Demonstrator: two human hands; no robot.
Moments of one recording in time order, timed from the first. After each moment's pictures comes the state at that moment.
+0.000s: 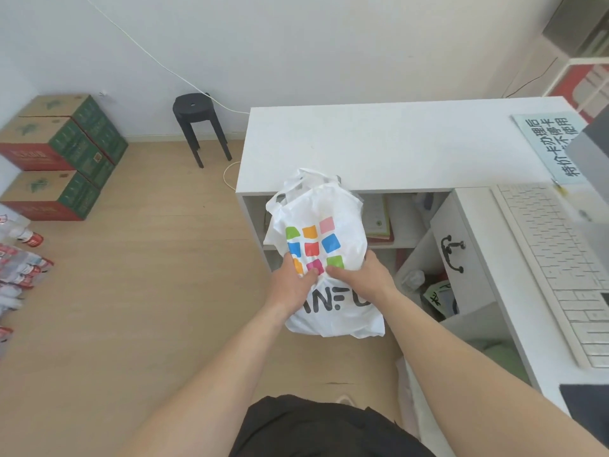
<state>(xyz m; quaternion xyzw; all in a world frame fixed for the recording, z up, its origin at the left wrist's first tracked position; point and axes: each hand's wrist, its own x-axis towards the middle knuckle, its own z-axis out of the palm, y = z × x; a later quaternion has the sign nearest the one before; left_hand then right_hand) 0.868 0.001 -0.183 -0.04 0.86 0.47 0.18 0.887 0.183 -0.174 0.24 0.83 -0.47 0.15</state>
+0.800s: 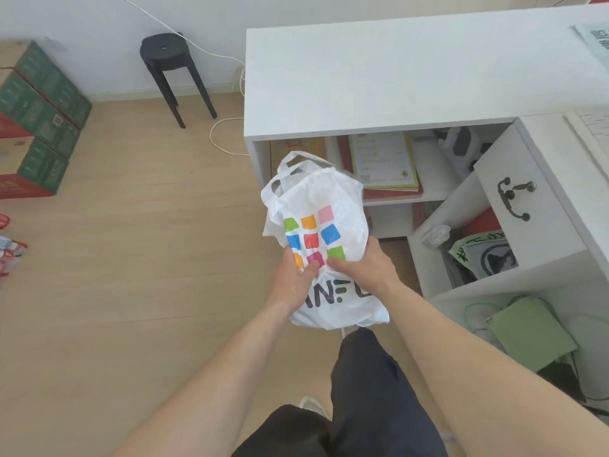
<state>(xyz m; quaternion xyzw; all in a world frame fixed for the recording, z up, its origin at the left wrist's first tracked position) 0.867 -0.087 -0.295 -0.04 0.84 0.49 0.23 0.885 0.088 -0.290 0.29 0.82 -0.46 0.16</state>
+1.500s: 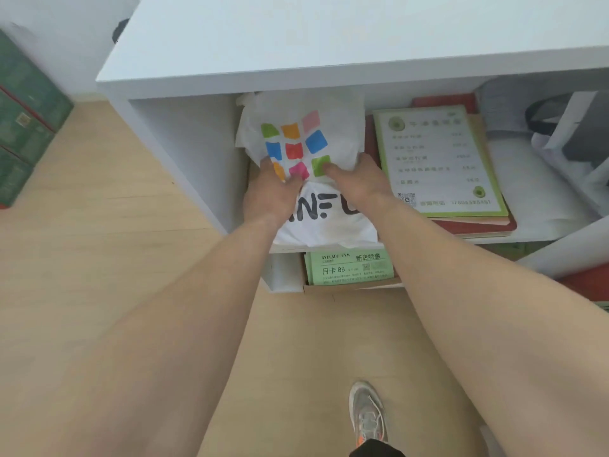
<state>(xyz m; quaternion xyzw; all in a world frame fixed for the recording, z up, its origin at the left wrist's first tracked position) 0.527 -0.004 -0.493 -0.04 0.92 0.38 0.05 0.544 0.160 -0.490 0.24 0.84 -0.49 0.06</state>
